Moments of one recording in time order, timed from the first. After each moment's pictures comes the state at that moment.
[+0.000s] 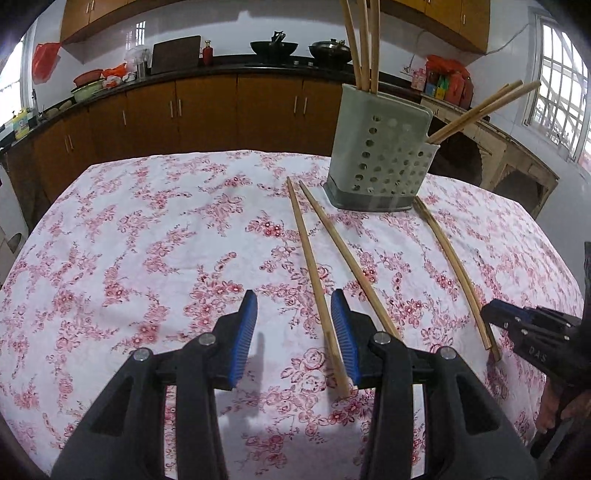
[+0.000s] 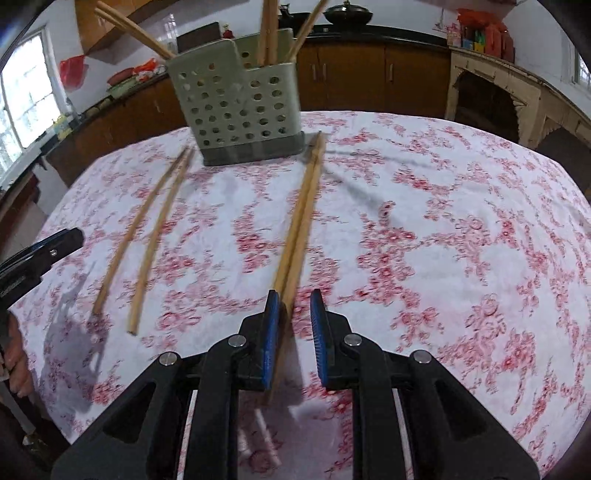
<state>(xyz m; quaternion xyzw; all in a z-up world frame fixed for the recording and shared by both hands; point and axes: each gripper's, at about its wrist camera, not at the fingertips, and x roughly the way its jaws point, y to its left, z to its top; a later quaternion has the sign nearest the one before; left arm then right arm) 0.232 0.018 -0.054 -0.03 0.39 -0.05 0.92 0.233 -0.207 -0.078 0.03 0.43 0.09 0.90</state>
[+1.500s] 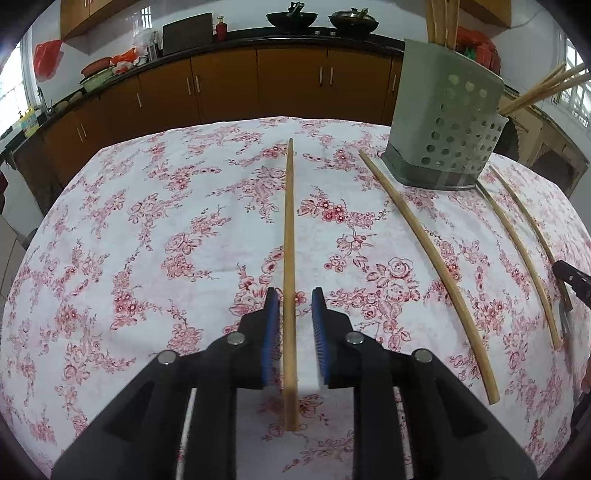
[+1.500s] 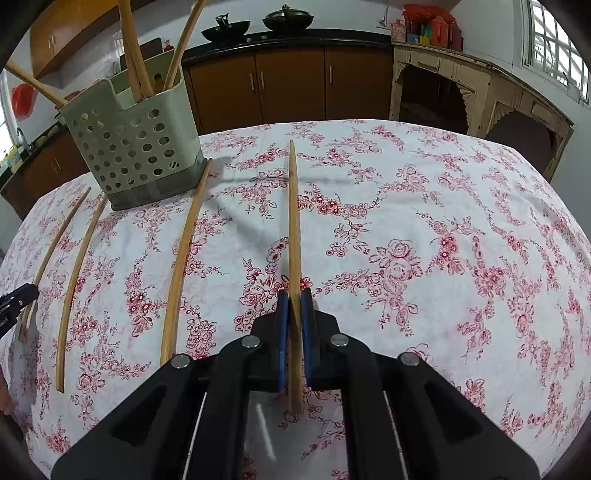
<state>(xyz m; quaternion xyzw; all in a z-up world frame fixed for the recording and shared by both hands) 0.278 0.046 -0.090 0.01 0.44 0.00 0.90 0.267 -0.261 -0.080 0.05 0.42 -0.01 0.91</state>
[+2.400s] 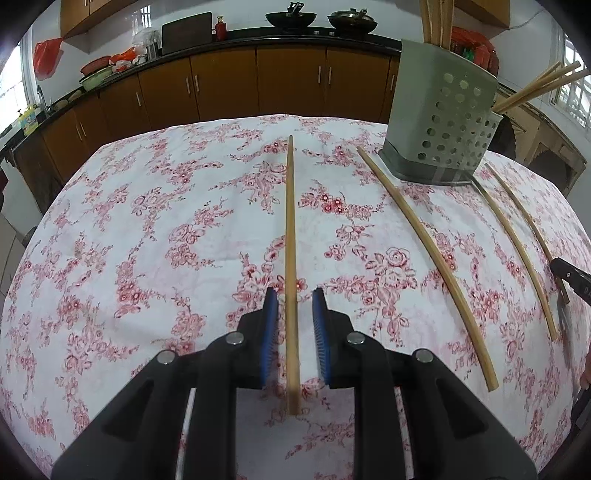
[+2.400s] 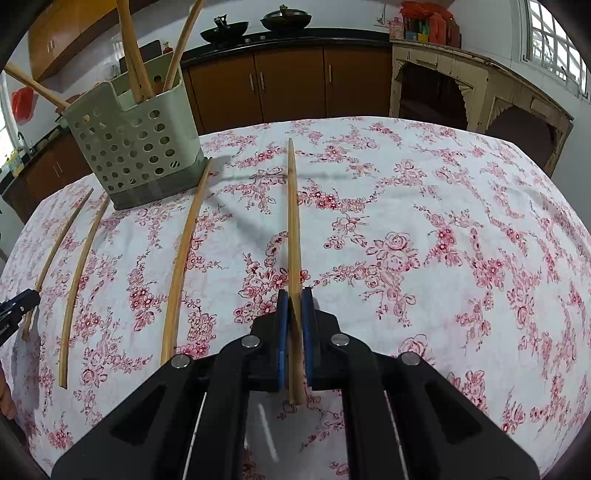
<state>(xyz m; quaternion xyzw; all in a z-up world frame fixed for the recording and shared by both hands) 0.266 0.047 -0.087 0.00 0.44 0.00 0.90 0.261 -0.263 -0.080 0.06 0.42 -0.01 0.91</state>
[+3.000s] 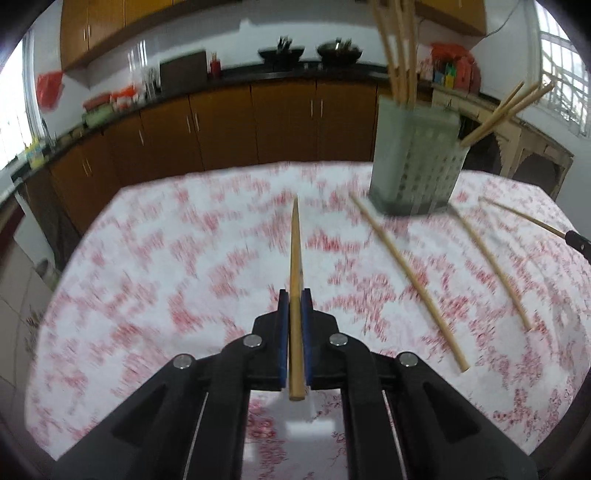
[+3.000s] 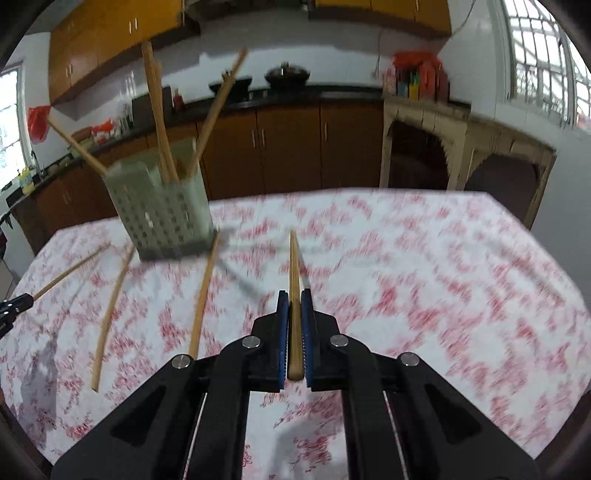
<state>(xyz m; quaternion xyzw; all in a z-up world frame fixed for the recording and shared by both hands) 0.225 0.055 -0.024 0.04 0.37 -0.01 0.93 0.211 -0.281 -0.008 0.05 0.30 -0.01 0.95</state>
